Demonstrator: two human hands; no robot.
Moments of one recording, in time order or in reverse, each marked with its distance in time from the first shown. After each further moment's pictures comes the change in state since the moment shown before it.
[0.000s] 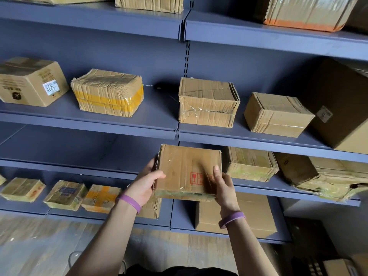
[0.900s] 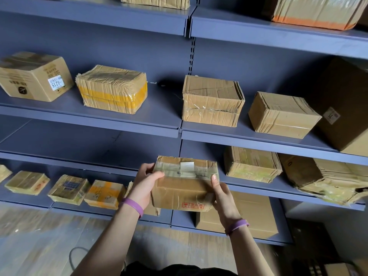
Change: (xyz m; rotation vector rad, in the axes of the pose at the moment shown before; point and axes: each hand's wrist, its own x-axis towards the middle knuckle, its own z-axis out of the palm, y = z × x) left_hand -0.001 -0.020 -0.001 0.065 0.302 0.008; right_hand -0.005 0.022 -0.010 -0.019 -0.195 0.079
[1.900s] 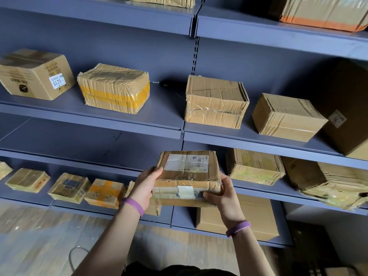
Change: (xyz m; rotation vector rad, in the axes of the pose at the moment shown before) left_hand 0.006 0.006 0.001 -0.067 -0.010 -0.172; right_hand 0.013 0.002 -0.008 0.002 -0.125 -0.239
